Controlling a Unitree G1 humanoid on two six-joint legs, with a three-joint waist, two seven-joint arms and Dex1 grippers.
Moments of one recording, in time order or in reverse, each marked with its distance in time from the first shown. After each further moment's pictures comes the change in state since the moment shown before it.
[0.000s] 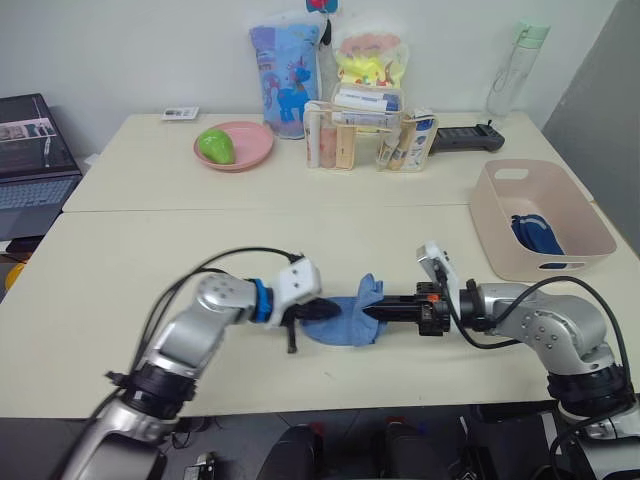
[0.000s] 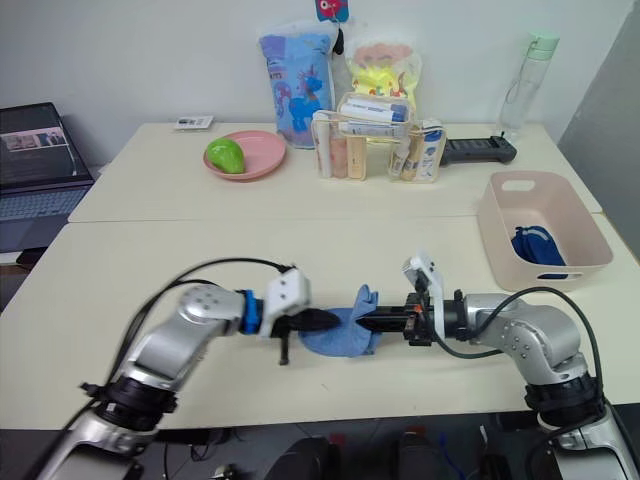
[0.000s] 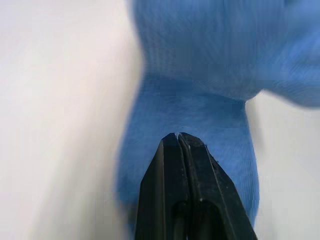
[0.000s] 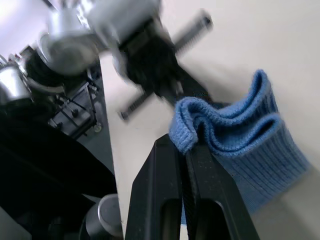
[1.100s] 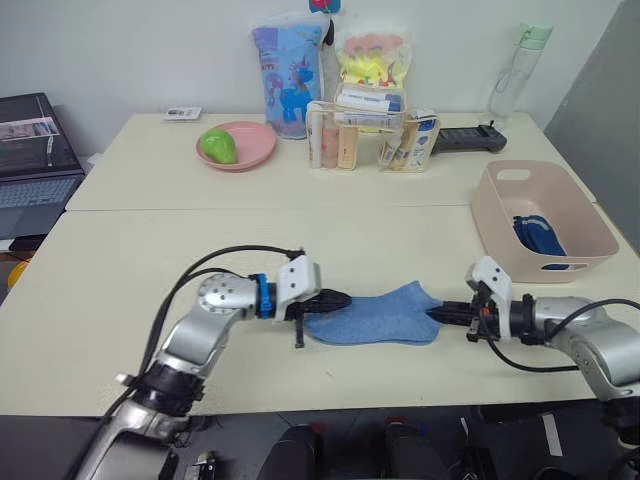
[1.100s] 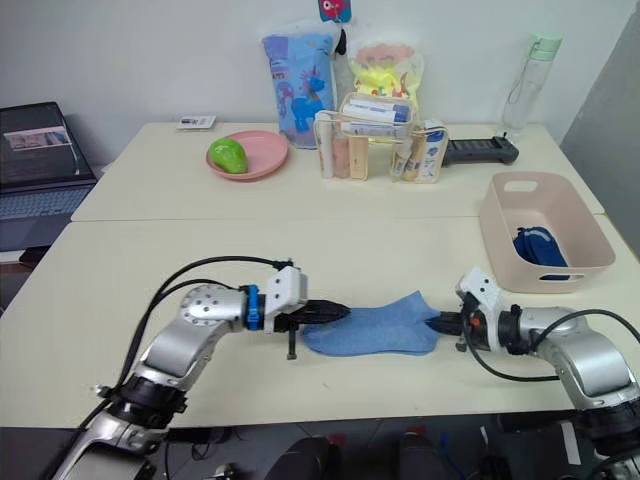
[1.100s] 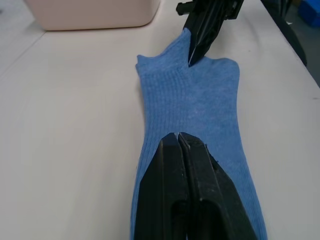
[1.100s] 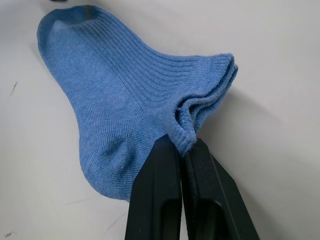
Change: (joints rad) left arm -0.021 -0.150 -0.089 0.182 0.030 -0.343 -0.003; right arm 0.192 -0.225 -0.088 0.092 -0.308 -0.308 0.092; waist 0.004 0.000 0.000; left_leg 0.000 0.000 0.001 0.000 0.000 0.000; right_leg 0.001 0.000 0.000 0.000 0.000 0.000
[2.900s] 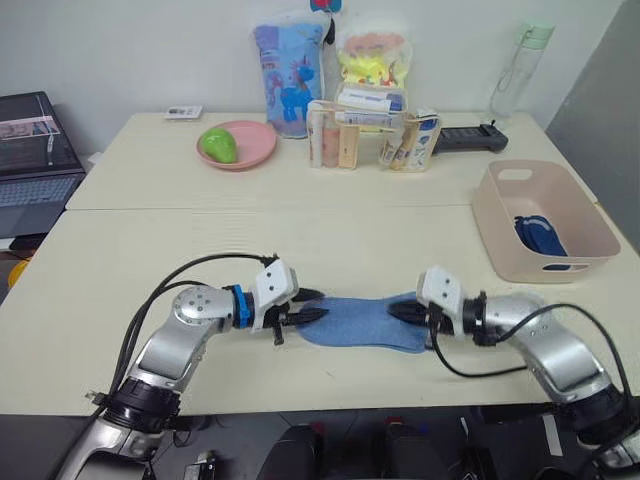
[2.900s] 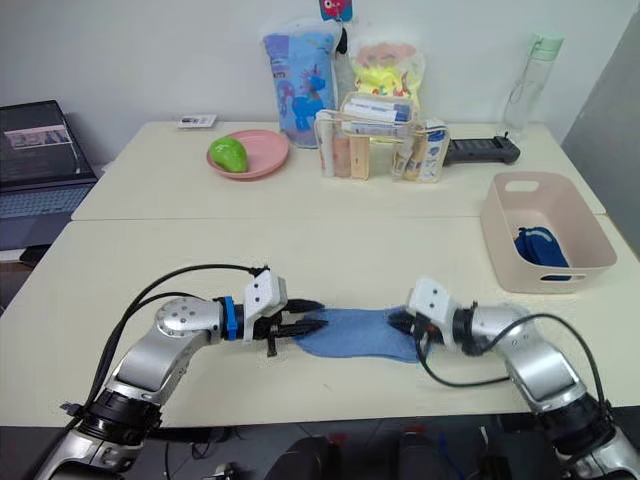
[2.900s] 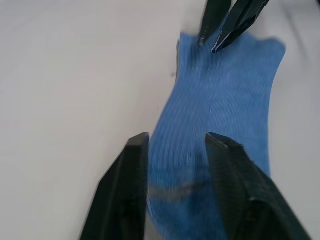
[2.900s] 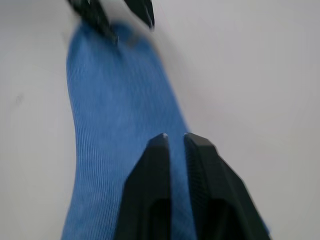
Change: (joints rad) left arm 0.137 0.124 0.082 -0.029 -0.007 0.046 0.072; right arm -0.010 0.108 0.222 -0.013 -0.279 -0.326 -0.071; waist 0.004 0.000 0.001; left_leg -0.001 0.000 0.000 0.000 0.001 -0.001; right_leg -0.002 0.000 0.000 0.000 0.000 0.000
